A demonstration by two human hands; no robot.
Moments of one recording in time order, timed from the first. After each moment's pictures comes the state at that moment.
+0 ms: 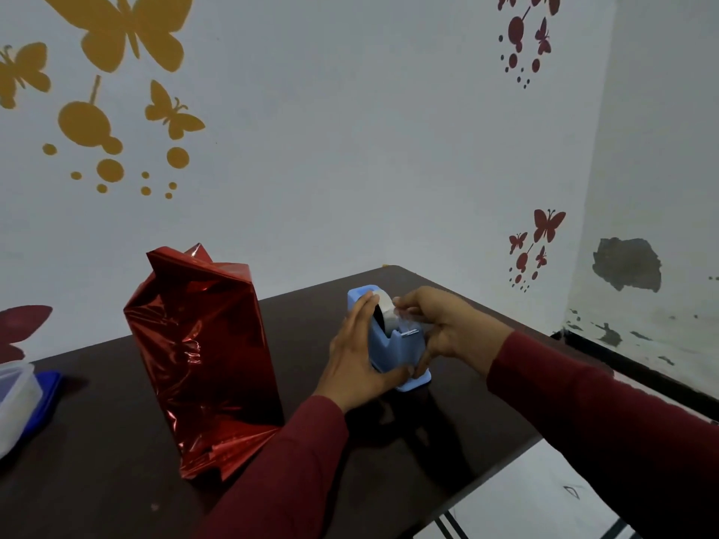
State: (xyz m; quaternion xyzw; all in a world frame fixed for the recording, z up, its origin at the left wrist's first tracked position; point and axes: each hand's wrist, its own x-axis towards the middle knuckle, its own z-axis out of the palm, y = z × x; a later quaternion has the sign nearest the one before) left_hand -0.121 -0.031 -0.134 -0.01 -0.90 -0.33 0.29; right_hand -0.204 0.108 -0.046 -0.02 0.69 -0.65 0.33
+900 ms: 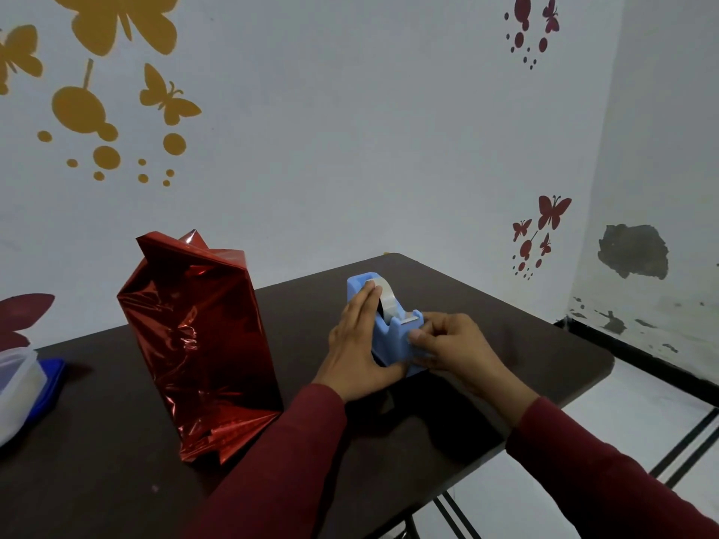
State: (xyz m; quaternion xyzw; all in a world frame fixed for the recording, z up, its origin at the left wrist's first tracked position) left_hand -0.120 -0.031 -0.141 -0.02 -0.93 -0.26 0.27; right_hand -0.186 0.151 -0.118 -0.25 0.75 -0.61 0.08
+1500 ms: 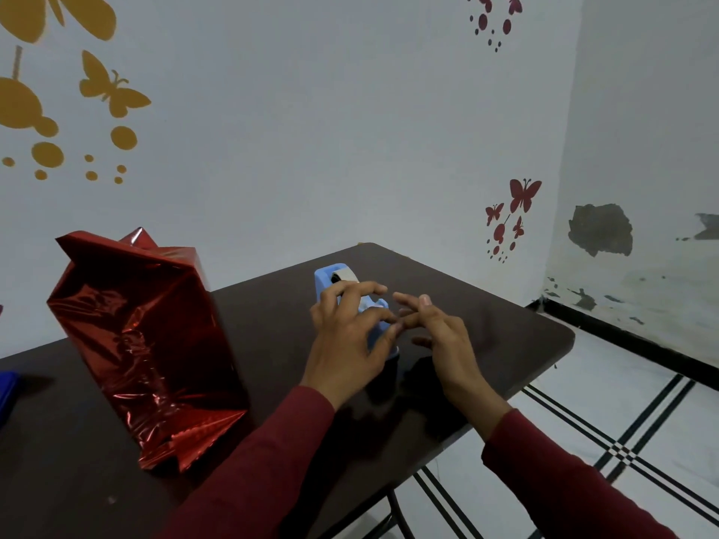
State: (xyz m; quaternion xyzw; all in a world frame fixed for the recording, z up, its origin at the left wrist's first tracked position) left_hand -0.117 0.018 -0.125 -0.08 -0.89 -0.14 0.43; right_hand -0.182 0.172 -0.145 -0.24 0.64 -0.73 0.00
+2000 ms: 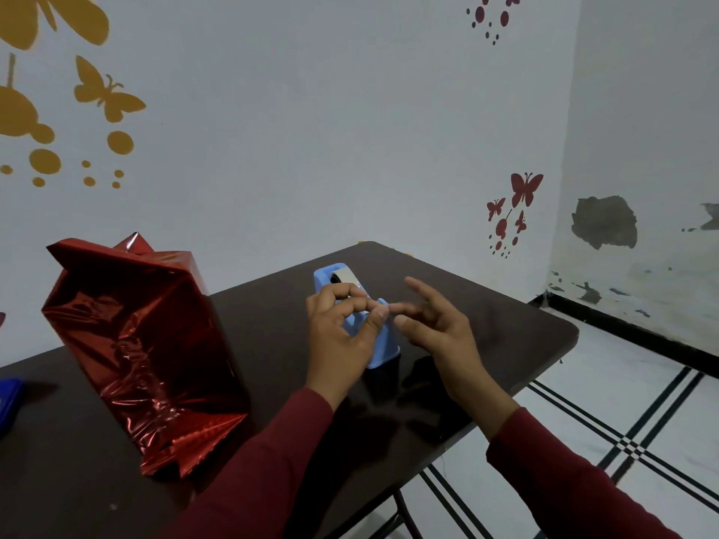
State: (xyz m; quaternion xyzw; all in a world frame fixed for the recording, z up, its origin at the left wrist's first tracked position) left_hand -0.116 0.025 -0.119 0.01 -0.81 -0.38 0.45; right_hand -0.176 0.176 -0.137 -0.27 0.57 -0.77 0.03
